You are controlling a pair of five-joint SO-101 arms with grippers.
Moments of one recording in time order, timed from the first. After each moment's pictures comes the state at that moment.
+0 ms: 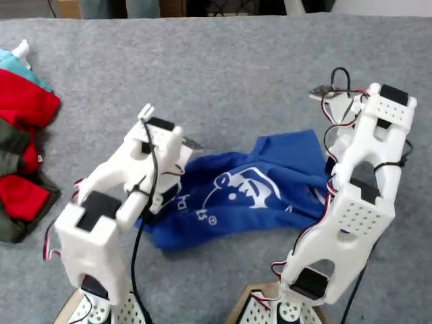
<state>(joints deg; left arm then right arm) 14.5 14.5 18.9 92.4 -19.3 25.8 34.1 -23.7 97.9 61.3</state>
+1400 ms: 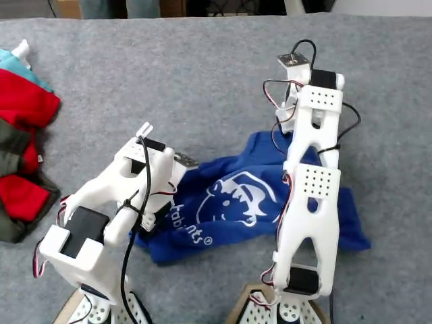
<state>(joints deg) 14.2 7.2 33.3 83.5 -19.6 9.6 74.1 -78.8 100.9 21.0</state>
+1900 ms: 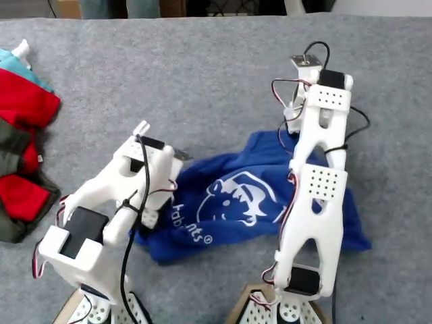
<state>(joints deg) 13.5 6.9 31.5 83.5 -11.2 11.5 71.2 -73.8 100.5 17.4</state>
